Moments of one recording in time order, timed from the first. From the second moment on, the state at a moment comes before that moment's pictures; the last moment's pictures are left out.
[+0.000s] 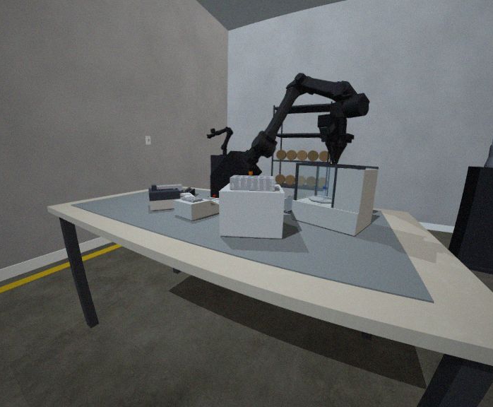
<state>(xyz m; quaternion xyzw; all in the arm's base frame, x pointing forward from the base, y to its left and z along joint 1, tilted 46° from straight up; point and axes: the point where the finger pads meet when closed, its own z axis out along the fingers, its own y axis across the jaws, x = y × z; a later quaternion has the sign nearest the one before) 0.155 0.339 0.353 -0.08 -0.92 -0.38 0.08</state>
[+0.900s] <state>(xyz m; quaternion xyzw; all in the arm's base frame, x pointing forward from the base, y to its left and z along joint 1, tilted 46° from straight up) 0.150 0.322 0.336 -0.08 -0.92 -0.38 0.08</state>
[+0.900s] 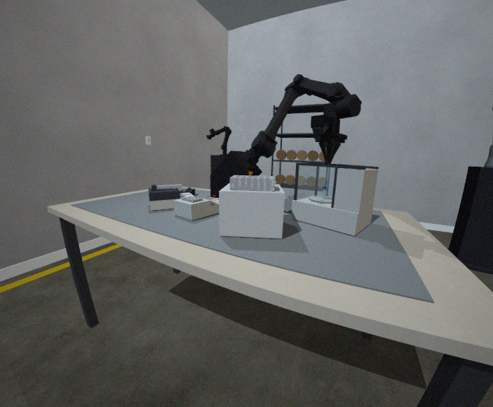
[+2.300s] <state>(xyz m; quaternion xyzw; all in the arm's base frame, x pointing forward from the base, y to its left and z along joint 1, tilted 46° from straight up) 0.142 0.296 0.311 -0.08 -0.92 -0.38 0.08</state>
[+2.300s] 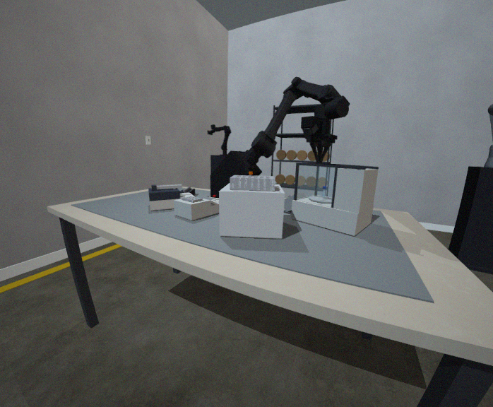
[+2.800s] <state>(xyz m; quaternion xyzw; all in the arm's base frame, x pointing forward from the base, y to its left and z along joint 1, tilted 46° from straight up) 0.139 0.287 0.303 -0.08 -0.92 -0.38 0.08</state>
